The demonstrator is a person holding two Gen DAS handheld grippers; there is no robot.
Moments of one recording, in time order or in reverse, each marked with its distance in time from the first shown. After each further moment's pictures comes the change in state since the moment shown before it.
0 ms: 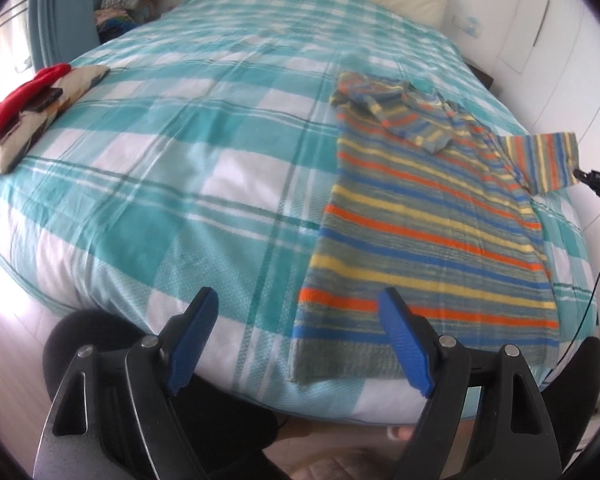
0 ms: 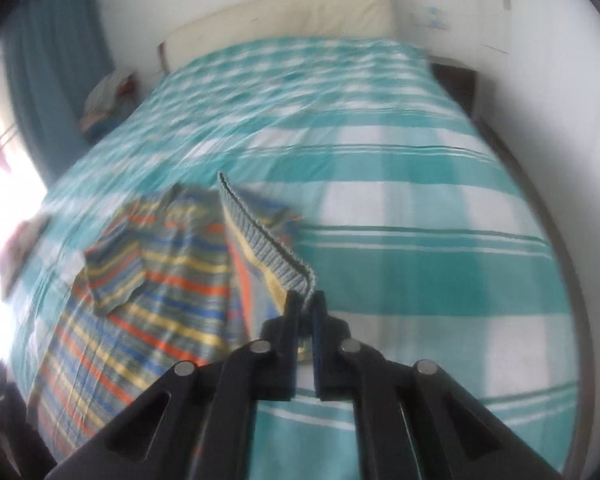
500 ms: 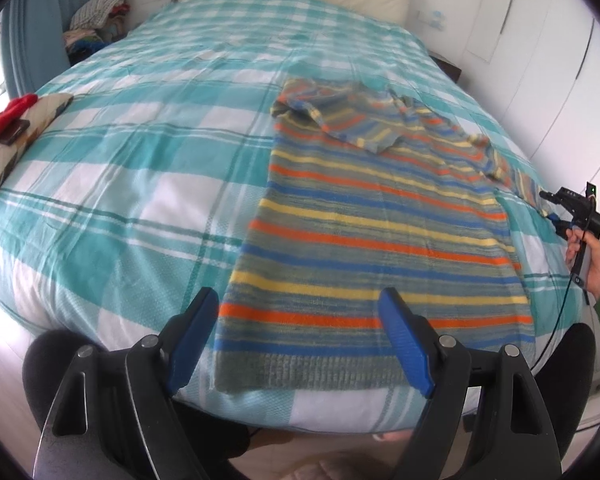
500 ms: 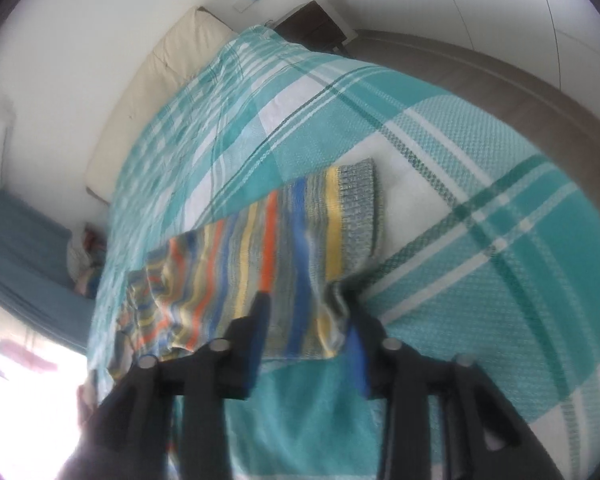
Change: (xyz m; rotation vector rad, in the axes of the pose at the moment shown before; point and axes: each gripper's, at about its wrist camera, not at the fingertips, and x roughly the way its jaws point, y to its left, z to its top) left arm -0.006 -0.047 0.004 0.081 -0.014 -0.058; right arm 0.043 -0.132 -0.085 0.627 0.021 0.228
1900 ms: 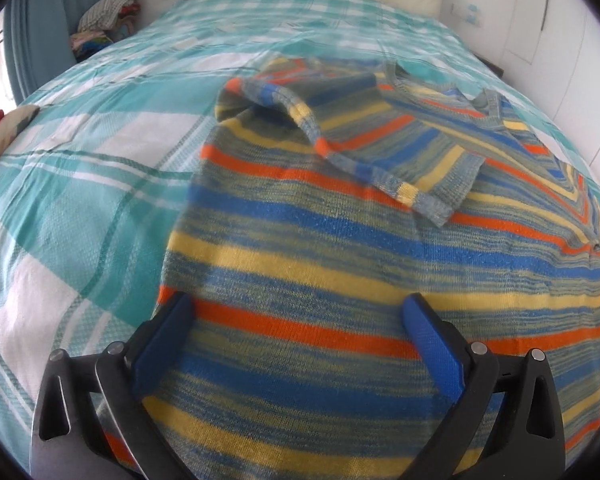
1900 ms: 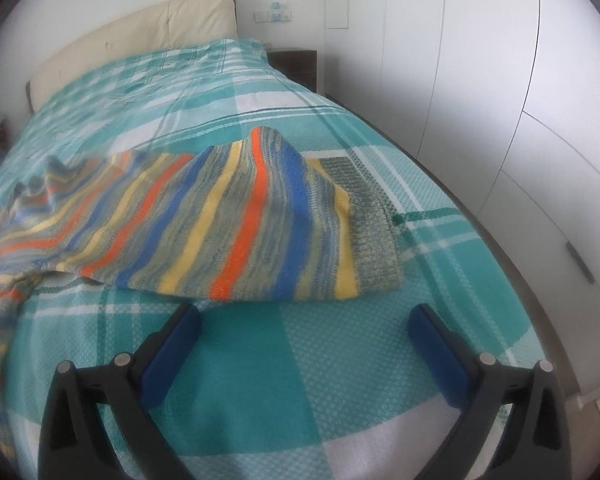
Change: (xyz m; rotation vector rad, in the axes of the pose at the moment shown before) left arm 0.184 -0.047 0.085 -0.031 -0.029 0.124; right arm -0.009 0.030 -0.067 -0.487 -0.180 -0.562
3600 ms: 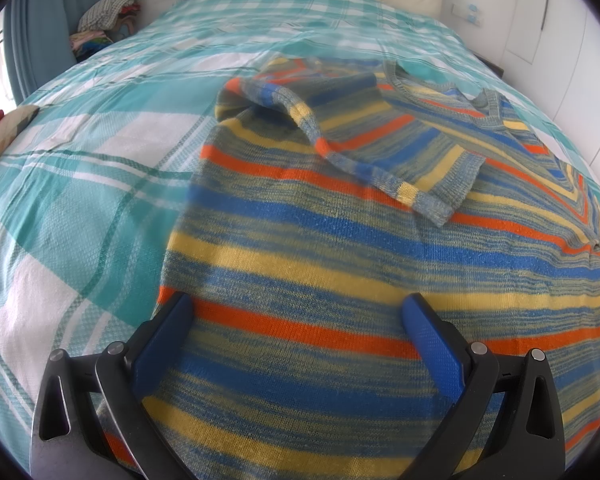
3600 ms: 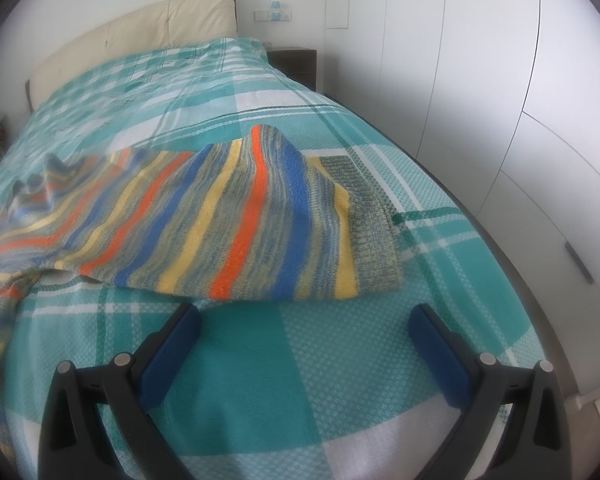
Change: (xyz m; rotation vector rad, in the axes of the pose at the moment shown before) left arm 0.000 0.000 -0.001 -0.001 -0.001 0.001; right arm 0.003 0.001 0.002 0.000 0.006 -0.003
